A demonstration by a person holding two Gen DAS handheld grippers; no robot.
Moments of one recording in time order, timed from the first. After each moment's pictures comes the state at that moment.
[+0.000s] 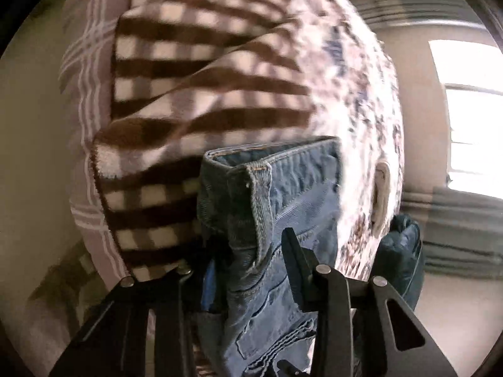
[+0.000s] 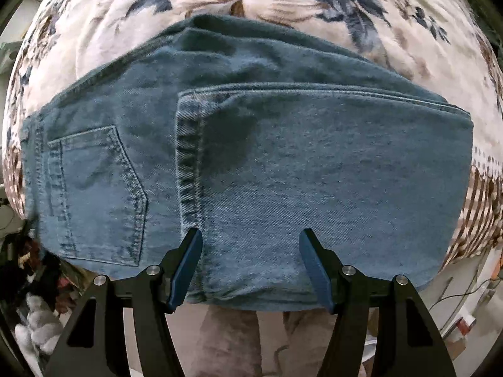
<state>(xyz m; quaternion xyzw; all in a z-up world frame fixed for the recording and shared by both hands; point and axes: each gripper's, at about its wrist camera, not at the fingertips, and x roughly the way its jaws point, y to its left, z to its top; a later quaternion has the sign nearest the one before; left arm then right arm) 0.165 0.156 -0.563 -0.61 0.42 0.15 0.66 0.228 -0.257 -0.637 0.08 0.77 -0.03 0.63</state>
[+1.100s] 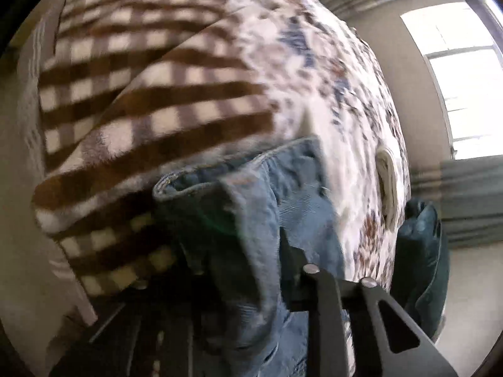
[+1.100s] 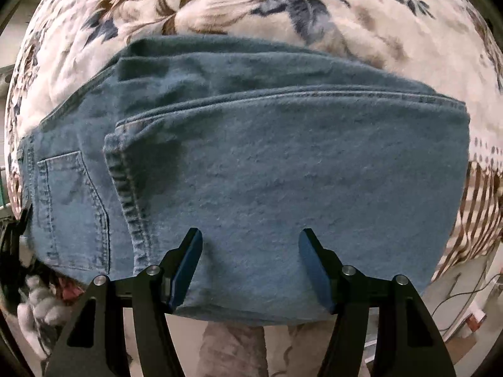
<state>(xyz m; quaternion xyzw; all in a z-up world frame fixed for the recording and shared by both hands) 0.207 0.143 -0.550 -0.52 0.42 0.14 0.73 0.211 -0.356 -0.649 0.12 0.77 -0.04 0.62</state>
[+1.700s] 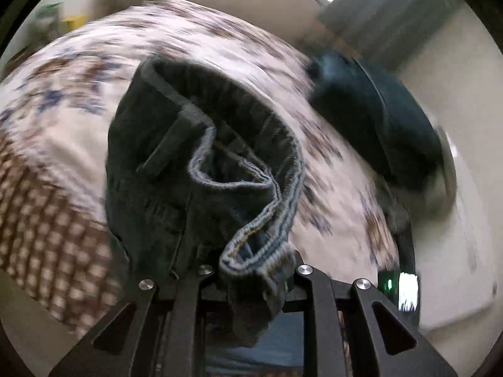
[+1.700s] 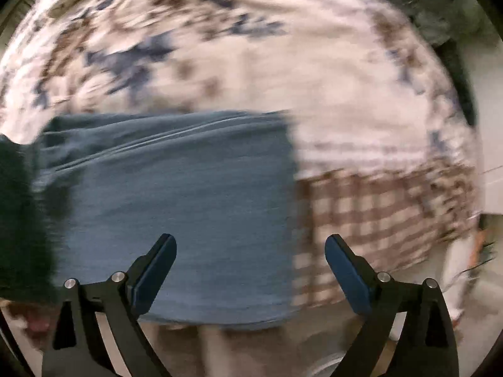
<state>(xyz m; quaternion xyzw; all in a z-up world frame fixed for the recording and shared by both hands) 0.254 -0.133 -0.412 -0.21 0.48 -0.12 0.85 0.165 -0.530 -0.594 0.04 0.71 -0.16 0.69</state>
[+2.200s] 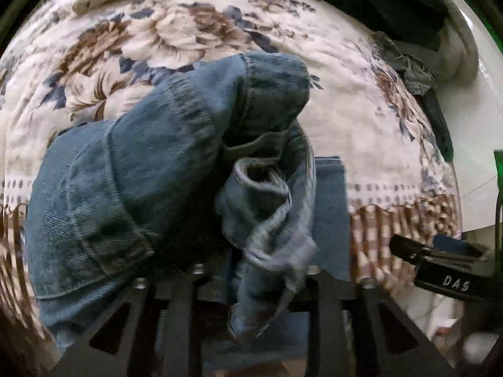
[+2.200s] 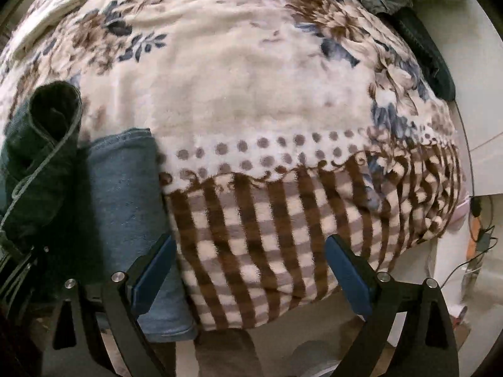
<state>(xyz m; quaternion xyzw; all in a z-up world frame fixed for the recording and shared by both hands) 0.257 -0.270 -0.521 -0.04 0.64 -0.18 0.74 0.133 -0.614 -0.604 0.10 0.69 -0.18 0.69</state>
